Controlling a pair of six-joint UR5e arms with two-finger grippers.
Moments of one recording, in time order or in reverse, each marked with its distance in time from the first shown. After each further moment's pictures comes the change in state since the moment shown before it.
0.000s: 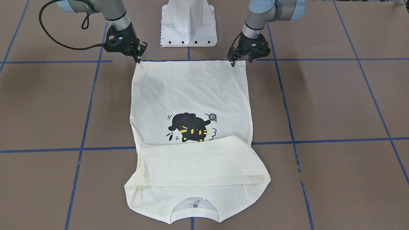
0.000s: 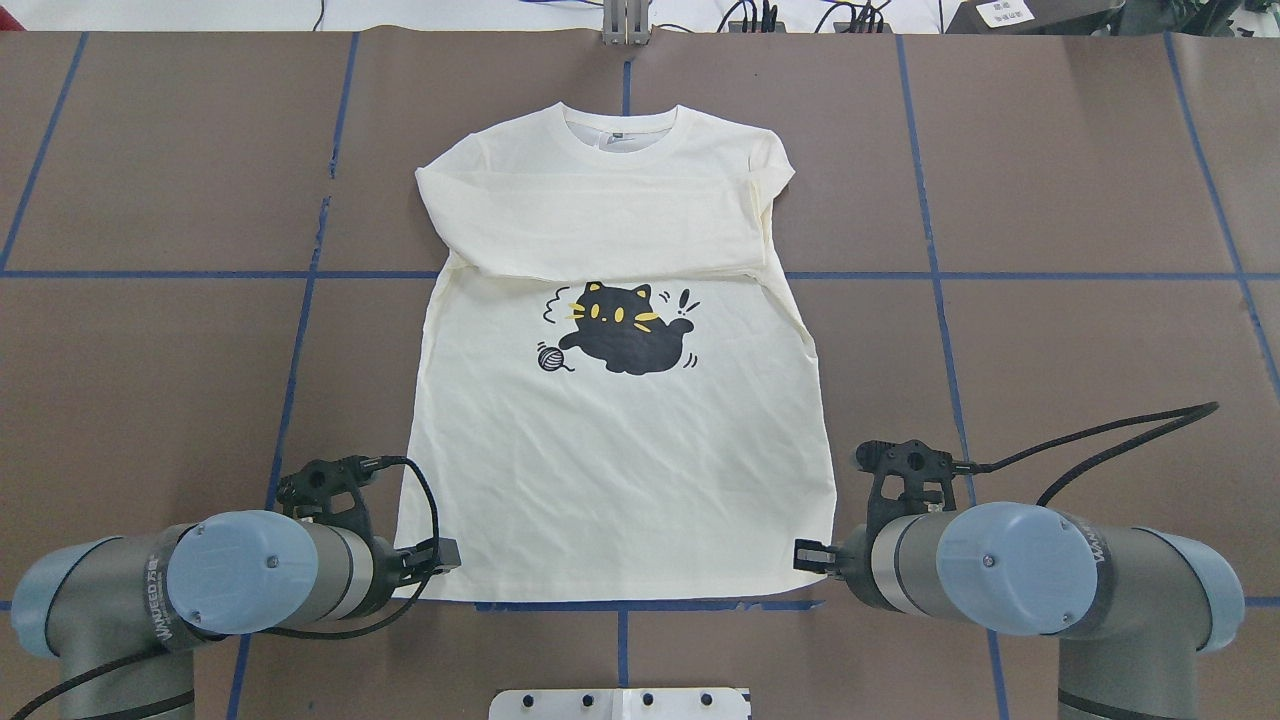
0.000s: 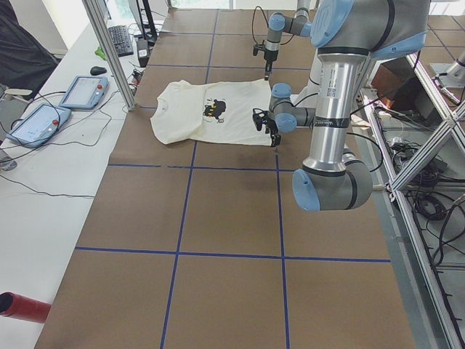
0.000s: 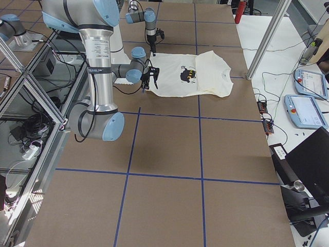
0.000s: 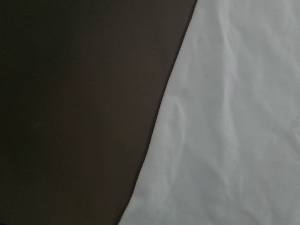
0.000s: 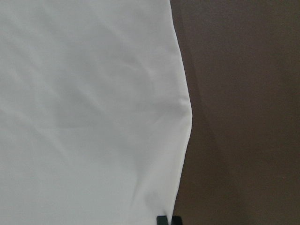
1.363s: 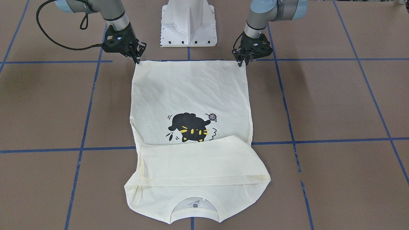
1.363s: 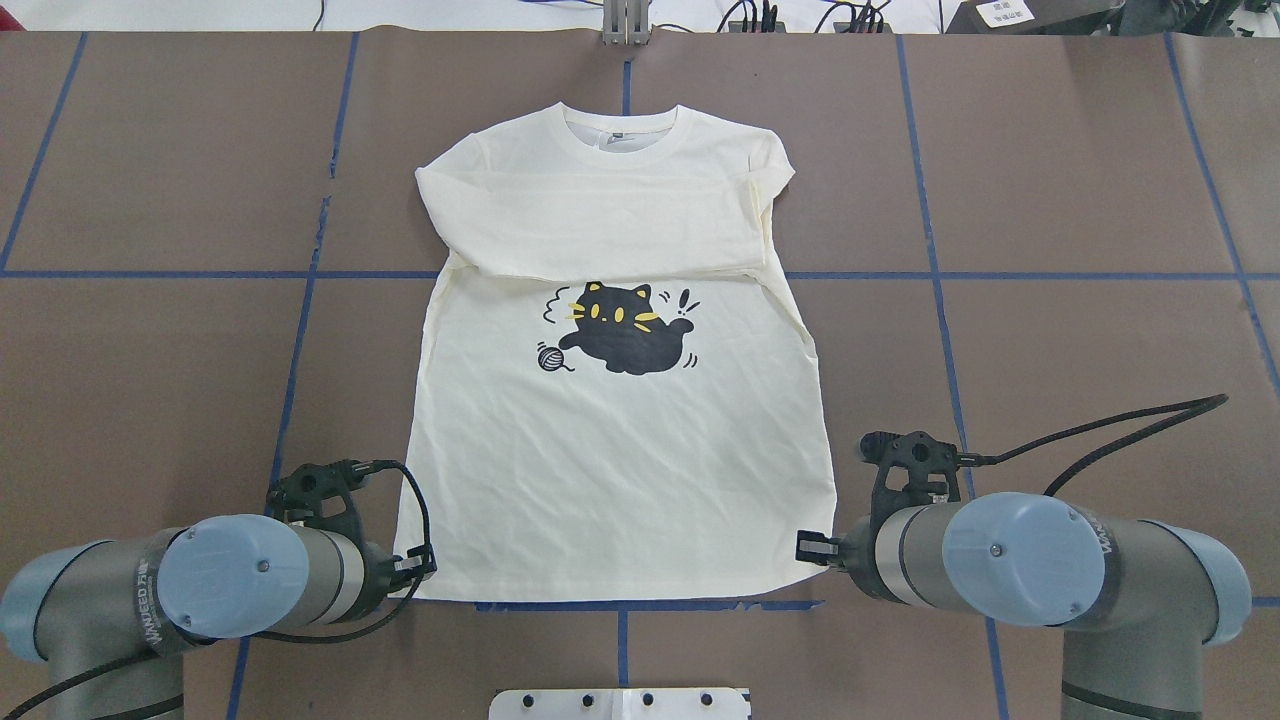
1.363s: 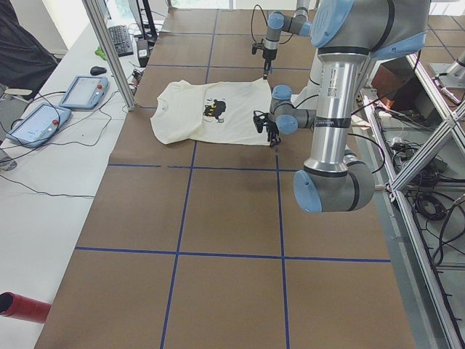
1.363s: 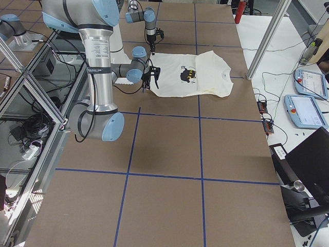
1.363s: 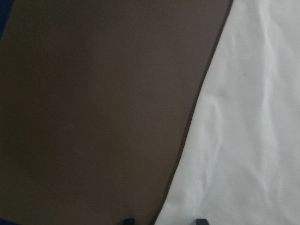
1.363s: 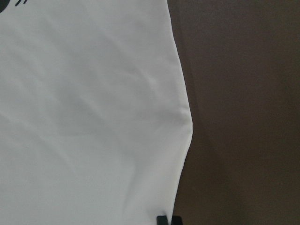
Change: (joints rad) left arm 0.004 0.016 -0.008 0.000 0.000 -0.001; right arm 0.015 -0.001 0.007 0.000 0.006 -0.002
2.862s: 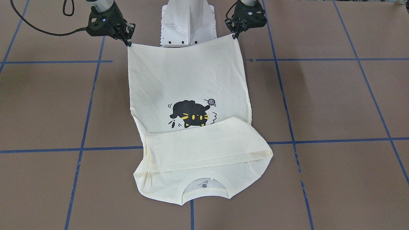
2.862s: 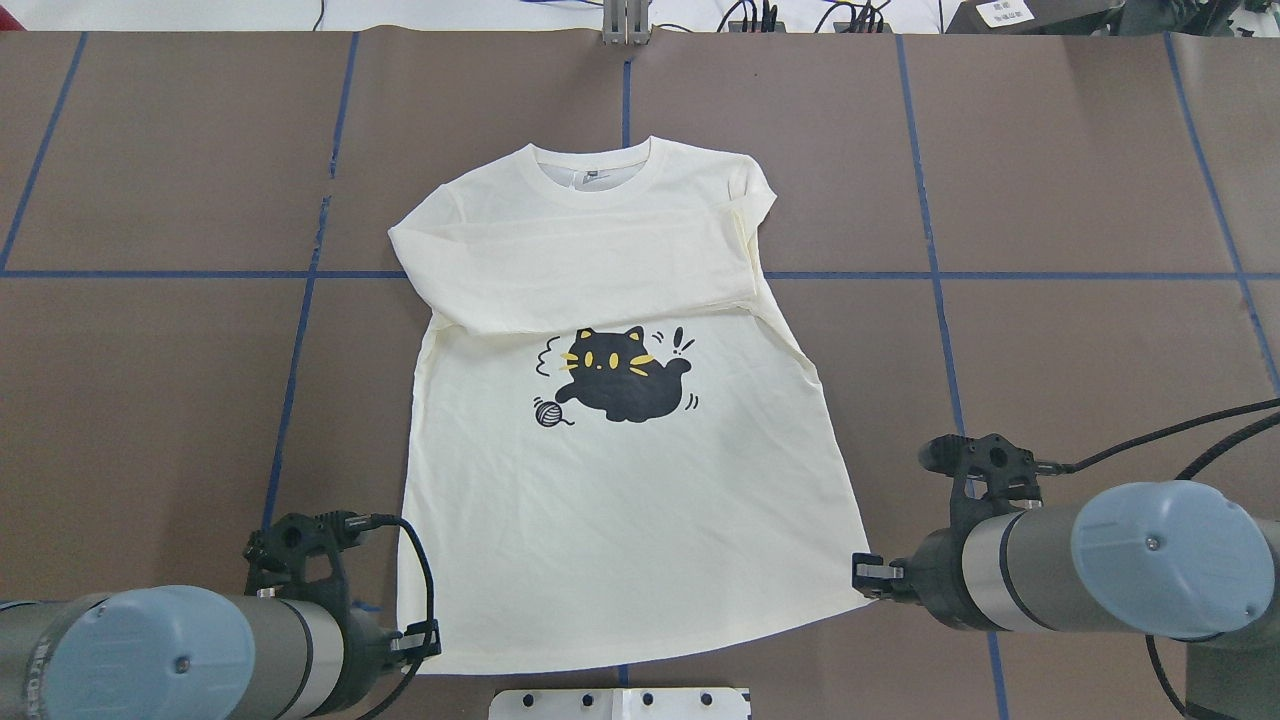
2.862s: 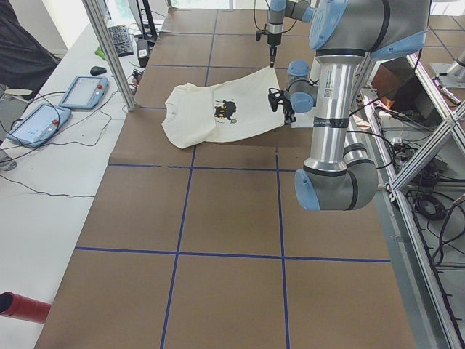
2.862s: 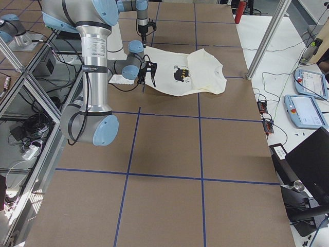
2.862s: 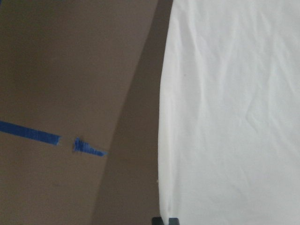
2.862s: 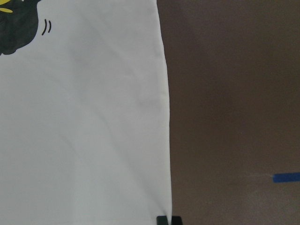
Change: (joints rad) left arm 0.121 -0.002 -0.307 0.233 0.017 0.010; right arm 0.024 -0.137 0.197 -0.002 0.143 0.000
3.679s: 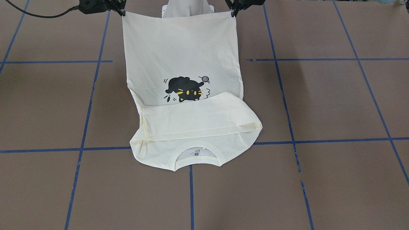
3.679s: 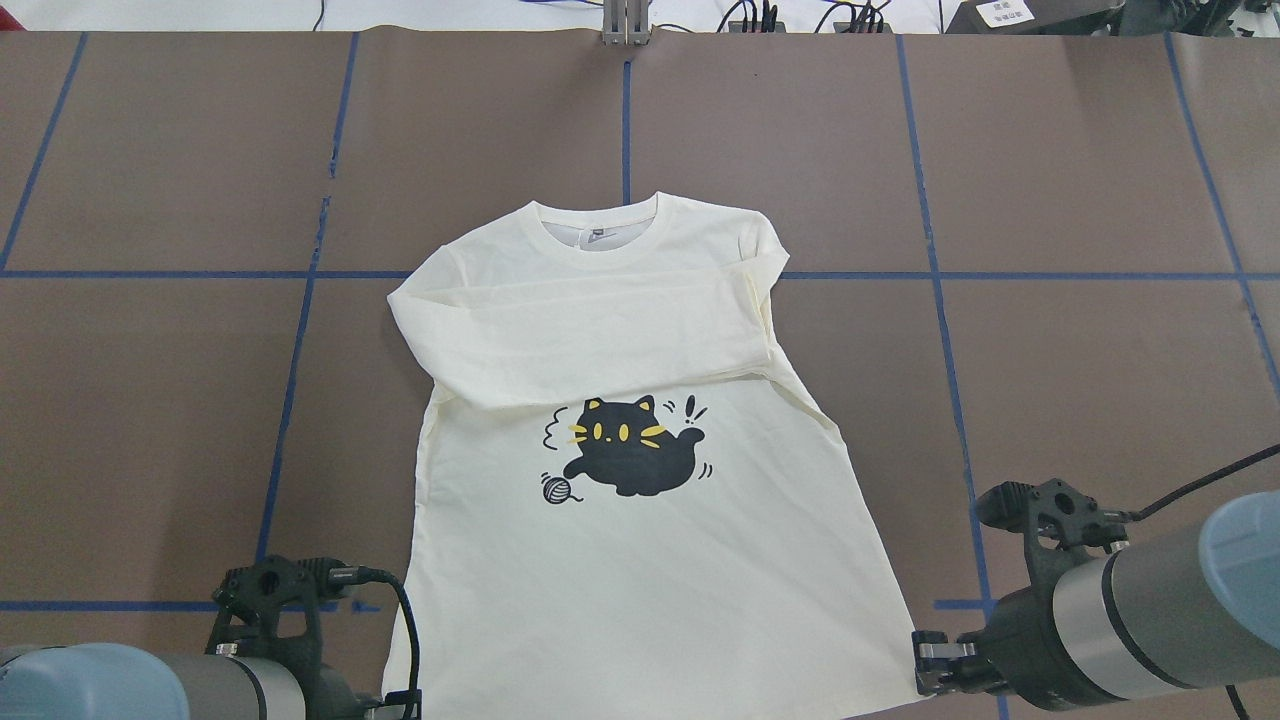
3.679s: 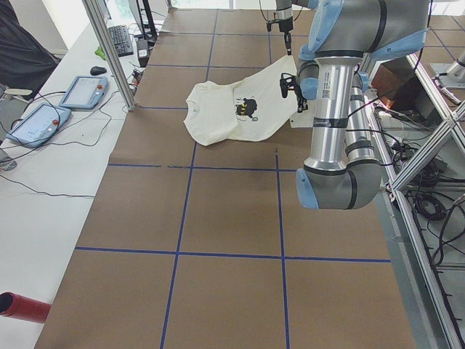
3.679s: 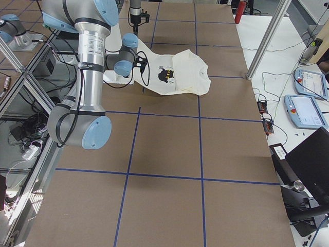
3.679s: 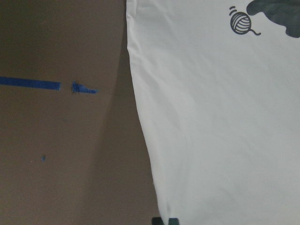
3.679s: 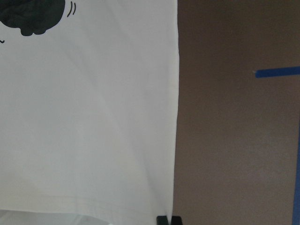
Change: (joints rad) left arm 0.055 -0.007 -0.138 0.100 -0.019 0.071; right arm -0.019 -0.090 0.131 -0.001 0.212 0.001
